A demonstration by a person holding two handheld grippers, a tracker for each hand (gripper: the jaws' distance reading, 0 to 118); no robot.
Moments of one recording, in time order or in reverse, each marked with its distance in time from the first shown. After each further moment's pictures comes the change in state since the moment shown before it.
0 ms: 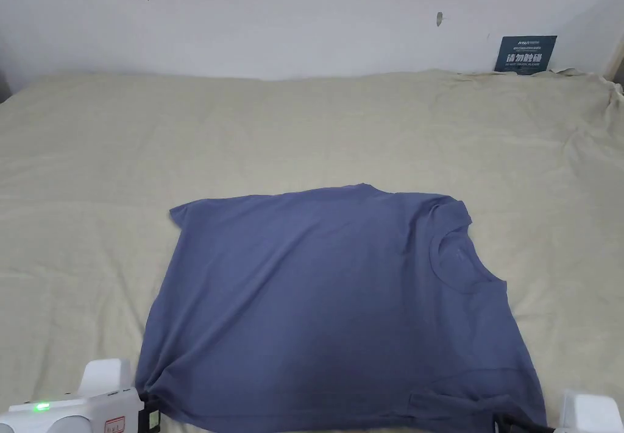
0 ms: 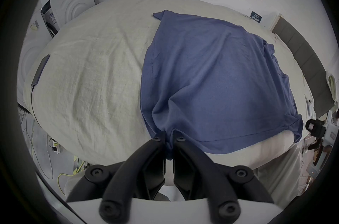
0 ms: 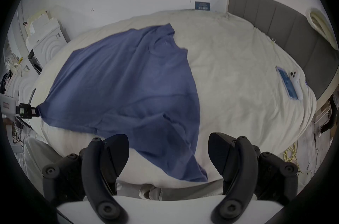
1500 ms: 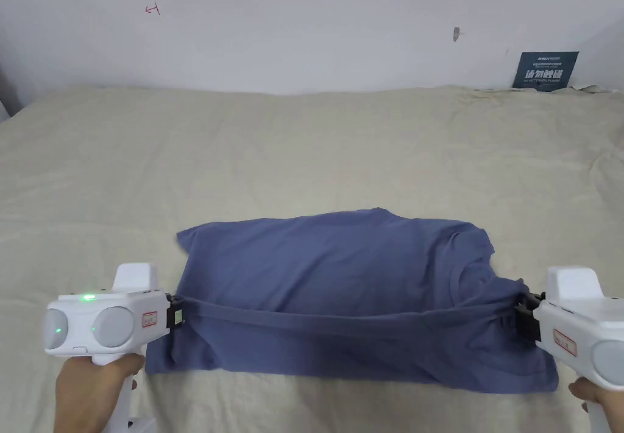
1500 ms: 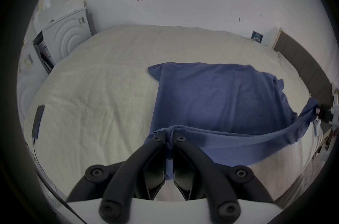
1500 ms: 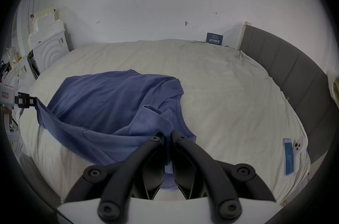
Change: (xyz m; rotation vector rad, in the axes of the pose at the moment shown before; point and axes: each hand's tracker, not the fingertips) left arm 0.016 0.163 -0.054 0.190 0.042 -0.075; right arm -0.013 0.188 -0.074 0.179 -0.018 0.140
